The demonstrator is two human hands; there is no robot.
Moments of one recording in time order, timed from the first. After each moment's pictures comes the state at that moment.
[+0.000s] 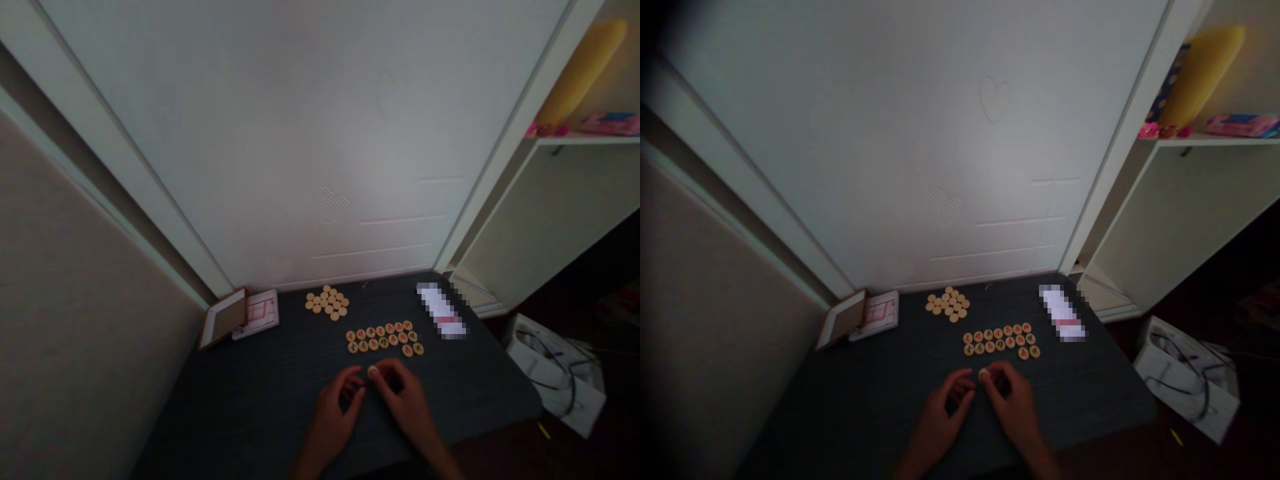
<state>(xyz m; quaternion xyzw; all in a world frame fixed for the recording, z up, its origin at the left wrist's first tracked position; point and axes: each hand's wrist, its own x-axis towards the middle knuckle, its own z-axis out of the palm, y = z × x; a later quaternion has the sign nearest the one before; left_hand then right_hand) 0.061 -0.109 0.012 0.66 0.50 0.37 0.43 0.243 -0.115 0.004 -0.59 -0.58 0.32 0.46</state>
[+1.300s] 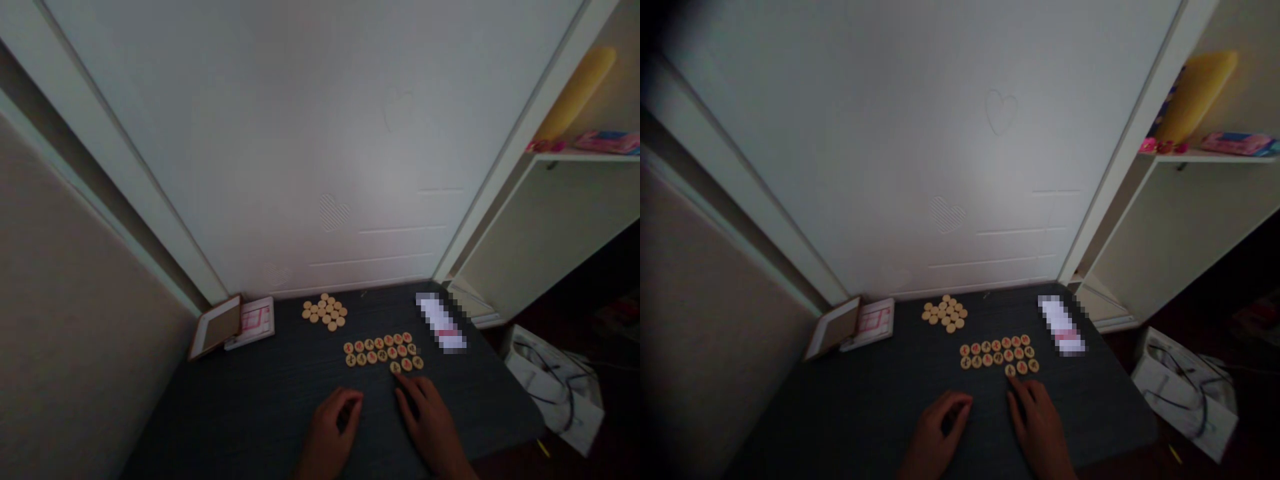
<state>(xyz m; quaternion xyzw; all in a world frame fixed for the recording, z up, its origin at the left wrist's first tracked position) 0.061 -0.108 0.011 0.70 0.49 0.35 0.39 0.298 -0.127 -0.035 -0.62 -0.72 0.02 0.33</state>
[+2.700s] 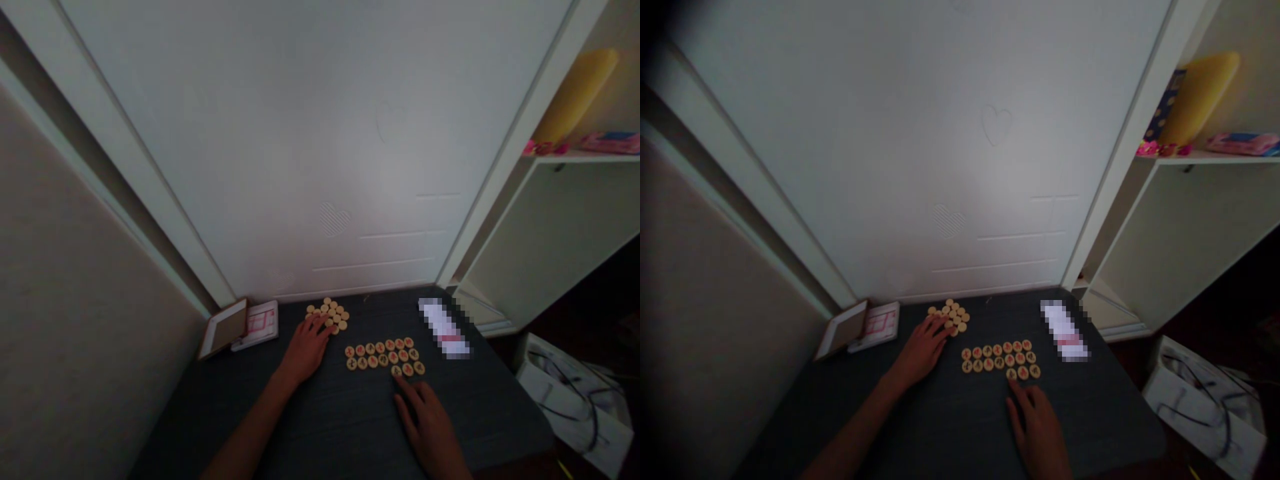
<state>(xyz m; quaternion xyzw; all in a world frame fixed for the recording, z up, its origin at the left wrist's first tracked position) 0.009 0.029 0.029 0.88 0.44 0.18 0.02 0.297 -0.128 -0.031 -0.61 -0.71 0.02 0.34</state>
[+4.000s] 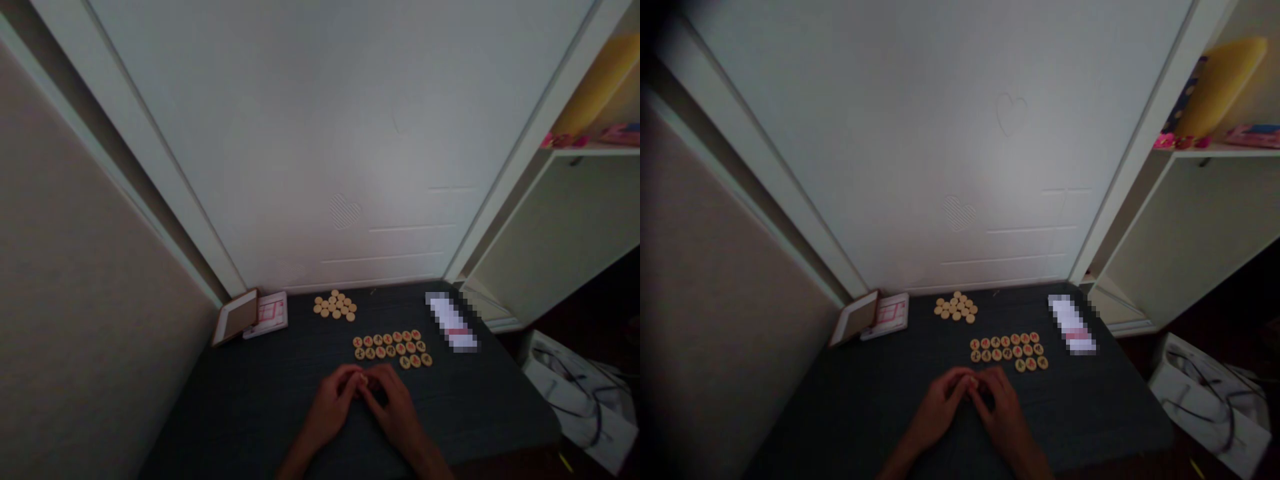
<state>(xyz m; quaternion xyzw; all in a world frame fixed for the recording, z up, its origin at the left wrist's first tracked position) 0.050 -0.083 0.029 0.61 0.44 0.38 0.54 0.217 -0.106 0.000 -0.49 -0.72 0.23 0.44</state>
